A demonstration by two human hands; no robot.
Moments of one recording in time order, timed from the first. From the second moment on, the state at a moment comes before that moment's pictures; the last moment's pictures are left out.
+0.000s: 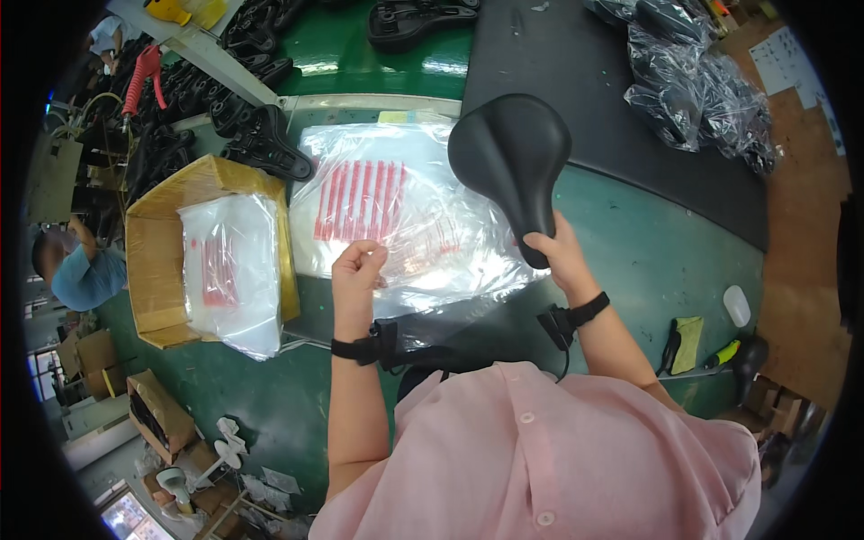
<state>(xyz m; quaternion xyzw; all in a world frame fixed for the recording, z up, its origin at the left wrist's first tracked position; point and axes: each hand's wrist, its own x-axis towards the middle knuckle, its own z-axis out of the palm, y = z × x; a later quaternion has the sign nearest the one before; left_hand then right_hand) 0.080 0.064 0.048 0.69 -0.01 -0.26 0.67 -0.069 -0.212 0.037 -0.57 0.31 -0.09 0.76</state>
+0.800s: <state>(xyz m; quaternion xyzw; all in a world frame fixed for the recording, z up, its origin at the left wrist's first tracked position) 0.055 0.049 0.112 0.83 -0.24 0.01 0.50 -0.093 -0.161 0.076 -0.85 0.06 0.17 0.50</state>
